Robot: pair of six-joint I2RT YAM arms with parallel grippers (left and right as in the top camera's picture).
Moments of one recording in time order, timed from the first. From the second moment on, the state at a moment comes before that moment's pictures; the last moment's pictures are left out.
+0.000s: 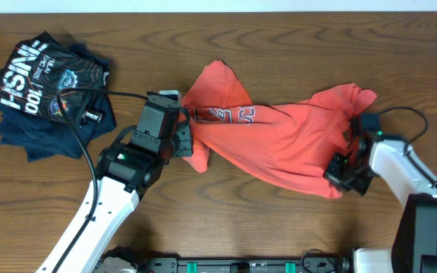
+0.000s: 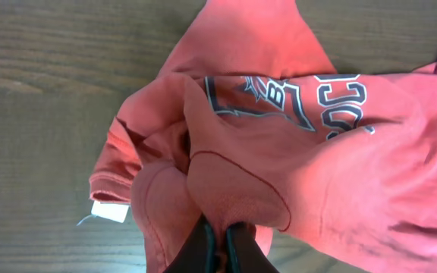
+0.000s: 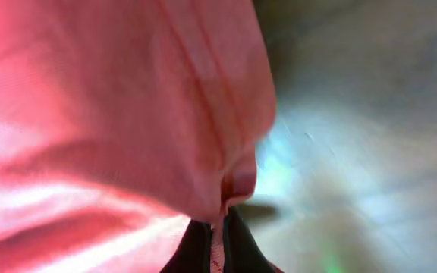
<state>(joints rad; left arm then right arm) -0.41 1.19 0.98 -0.70 -0.06 -0.40 -0.05 1.57 0.82 -0.90 -0.10 0.52</state>
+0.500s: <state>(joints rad) -0.41 0.97 1.09 -0.71 -0.11 -0.22 -0.09 1.52 1.57 -1.27 -0.09 0.37</state>
